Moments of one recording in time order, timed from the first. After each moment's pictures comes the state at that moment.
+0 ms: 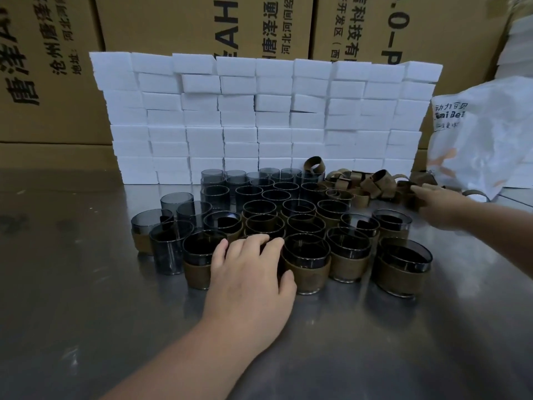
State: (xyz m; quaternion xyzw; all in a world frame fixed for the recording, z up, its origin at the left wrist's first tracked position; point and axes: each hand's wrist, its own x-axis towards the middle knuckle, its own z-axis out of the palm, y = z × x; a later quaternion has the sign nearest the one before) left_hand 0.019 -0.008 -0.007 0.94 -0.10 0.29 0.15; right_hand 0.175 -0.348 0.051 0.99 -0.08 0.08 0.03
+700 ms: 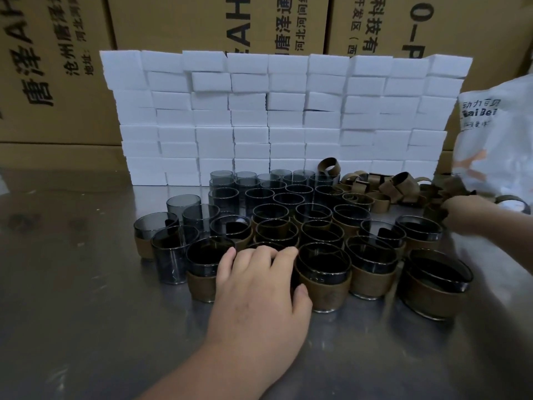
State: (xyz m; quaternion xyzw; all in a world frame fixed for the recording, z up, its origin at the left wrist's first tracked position) left_hand 0.014 -0.010 0.002 0.95 -0.09 0.26 0.18; right_hand 0.223 -0.367 0.038 0.98 -0.12 0.05 0.13
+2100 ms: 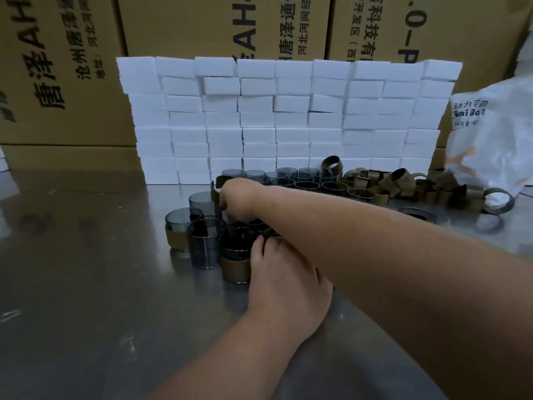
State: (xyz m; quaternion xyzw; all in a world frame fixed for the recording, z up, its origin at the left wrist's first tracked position) left_hand 0.017 -0.010 0.002 0.95 -0.10 0.26 0.11; right_hand 0.143 0.009 0.078 0.95 0.31 0.06 0.01
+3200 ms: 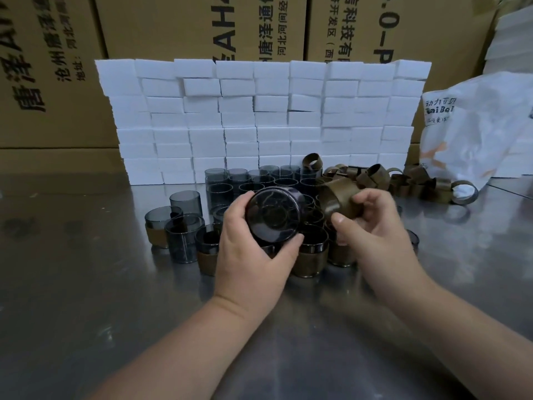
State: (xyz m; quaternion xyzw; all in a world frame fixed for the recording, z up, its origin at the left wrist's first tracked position) left_hand 0.006 -0.010 0.006 0.76 -0.12 0.41 0.49; right_hand 0.010 -0.163 0.027 0.67 0.16 0.25 -0.68
